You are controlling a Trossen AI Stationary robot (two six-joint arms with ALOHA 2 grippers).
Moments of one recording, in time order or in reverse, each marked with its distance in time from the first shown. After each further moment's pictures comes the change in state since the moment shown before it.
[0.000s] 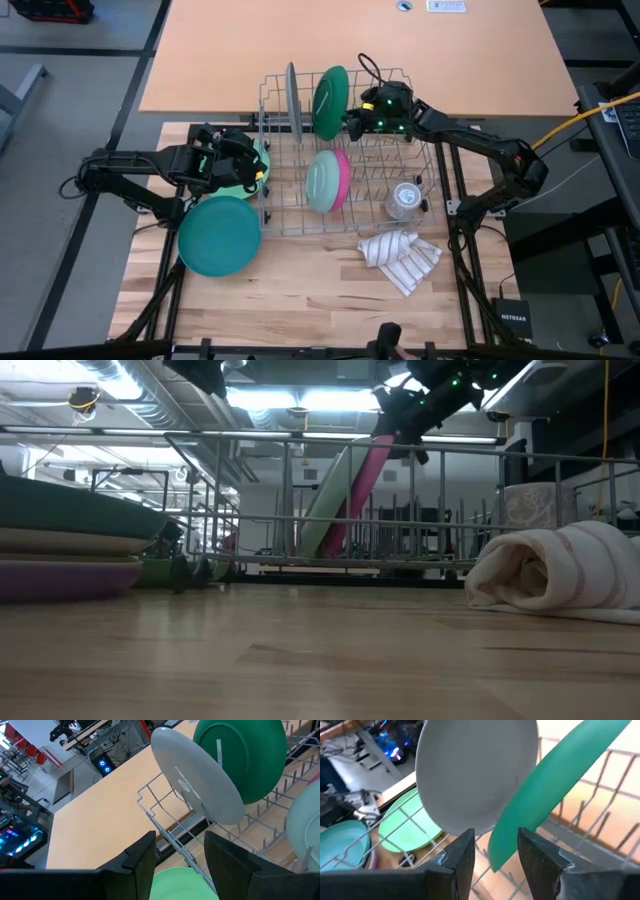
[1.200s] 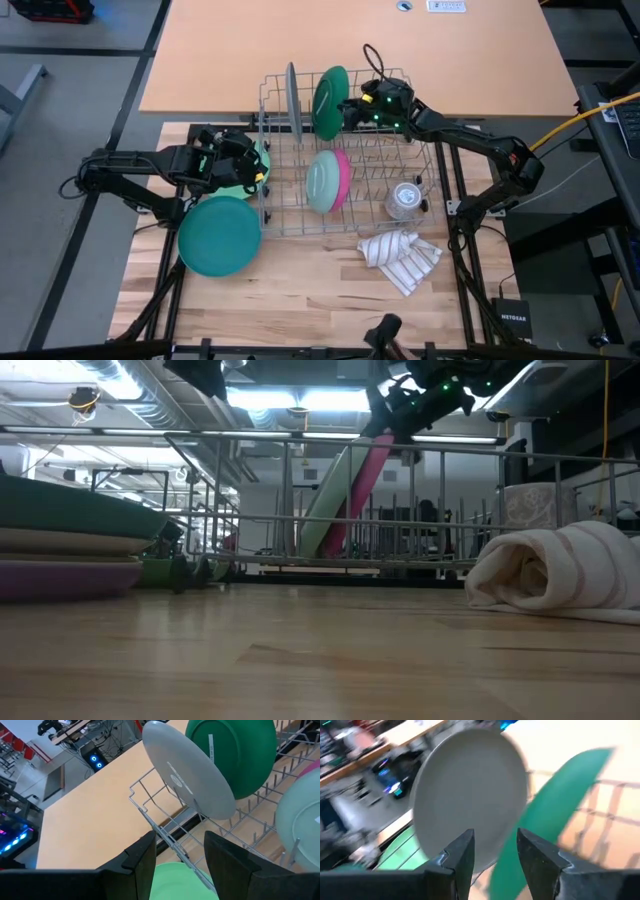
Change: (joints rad) left arm 0.000 0.000 0.000 -0.005 0.047 -0.011; right arm -0.007 0.040 0.000 0.178 0.072 0.087
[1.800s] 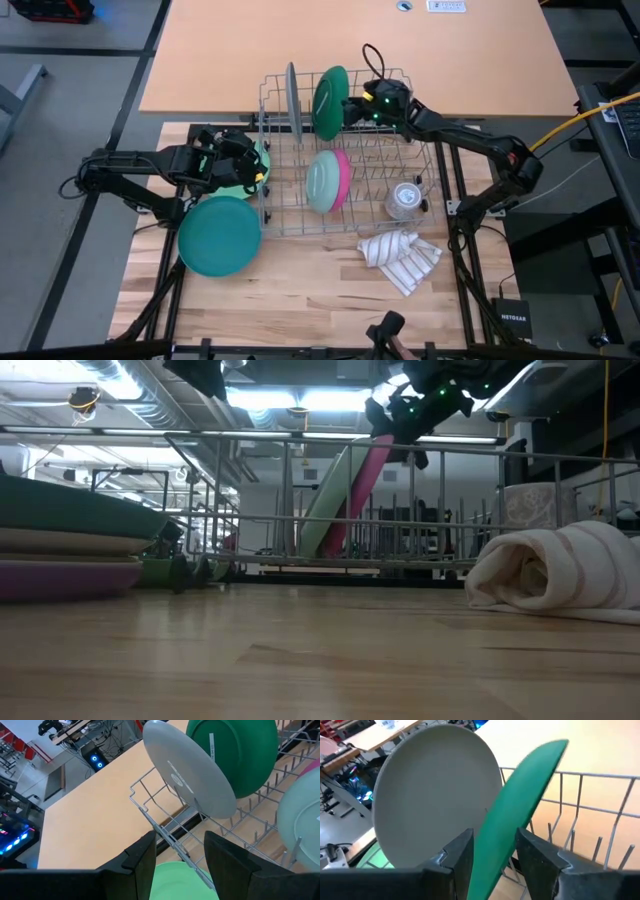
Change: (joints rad) left arm 0.000 0.000 0.000 -0.005 0.000 0.000; right arm 0.000 0.013 0.000 -0.036 0.123 0.058
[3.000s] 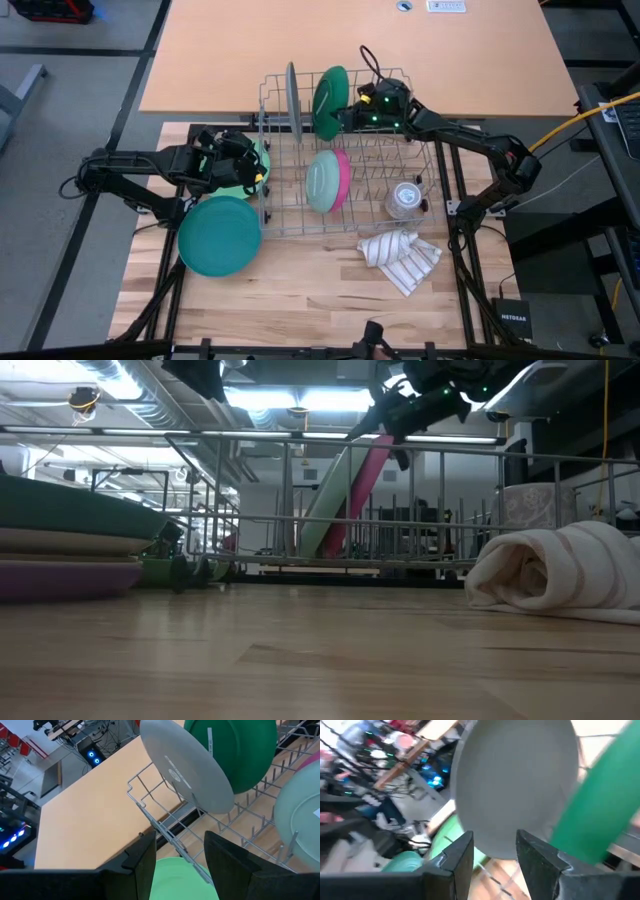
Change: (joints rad) left arm 0.000 0.000 0.000 -0.021 0.022 -0.018; right arm 0.001 0.014 -0.001 0.063 -0.364 0.118
